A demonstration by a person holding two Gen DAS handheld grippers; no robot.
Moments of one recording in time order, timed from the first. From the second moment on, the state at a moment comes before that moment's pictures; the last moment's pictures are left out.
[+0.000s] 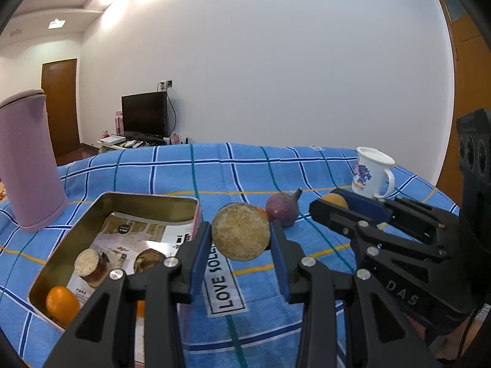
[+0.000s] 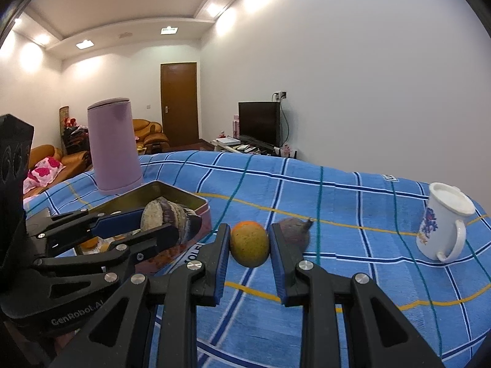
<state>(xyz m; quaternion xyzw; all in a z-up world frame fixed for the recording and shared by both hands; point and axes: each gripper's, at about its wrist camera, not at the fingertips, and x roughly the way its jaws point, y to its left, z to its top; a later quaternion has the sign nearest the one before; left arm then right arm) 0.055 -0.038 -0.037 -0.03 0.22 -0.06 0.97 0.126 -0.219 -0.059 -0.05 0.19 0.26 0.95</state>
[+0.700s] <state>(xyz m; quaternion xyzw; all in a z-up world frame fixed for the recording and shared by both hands) 0.038 -0.001 -0.034 -0.03 0.21 -0.03 0.98 0.125 -0.175 -0.058 -0.07 0.19 0.29 0.93</state>
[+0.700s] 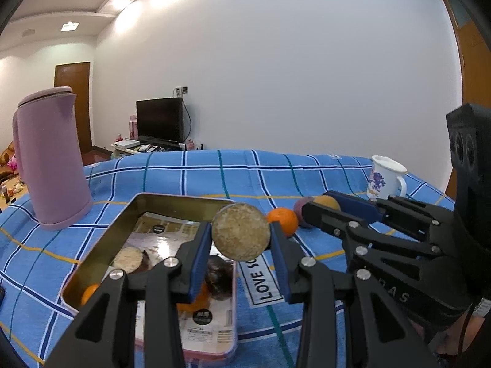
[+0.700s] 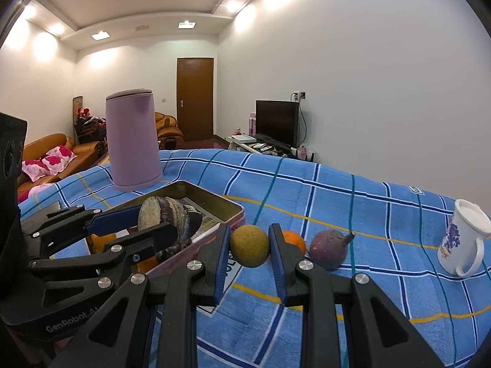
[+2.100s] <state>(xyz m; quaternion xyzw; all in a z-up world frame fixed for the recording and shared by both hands) 0.040 0.080 -0.035 -0.06 0.23 0.03 0.97 0.132 -0.090 -0.053 -0.12 0.20 0.36 0.91</state>
